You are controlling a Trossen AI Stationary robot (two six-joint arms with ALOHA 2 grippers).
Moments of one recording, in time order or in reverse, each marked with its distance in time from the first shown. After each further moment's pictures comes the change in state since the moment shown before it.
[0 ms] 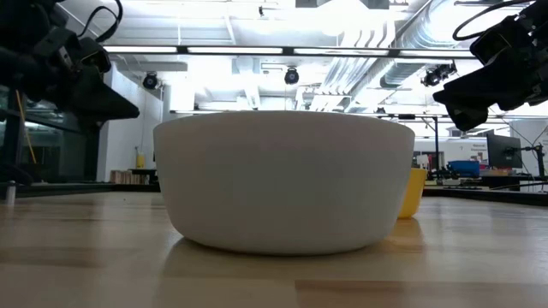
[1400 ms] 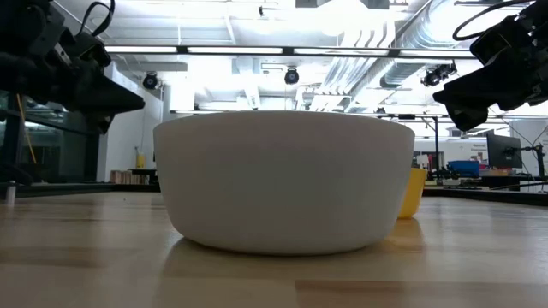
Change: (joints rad) left arm 0.000 0.000 -0.067 0.161 0.046 0.076; right arm 0.000 0.000 0.000 0.000 0.000 0.000
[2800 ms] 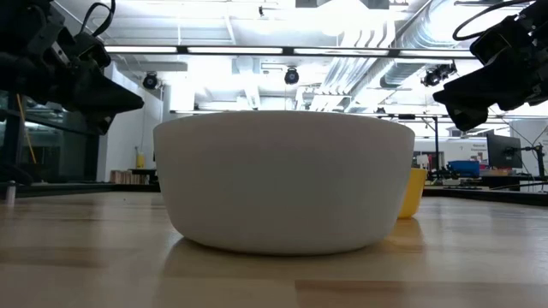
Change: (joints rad) left arm 0.000 0.000 -0.001 -0.005 0.033 -0.005; right arm 0.000 0.000 0.000 0.000 0.000 0.000
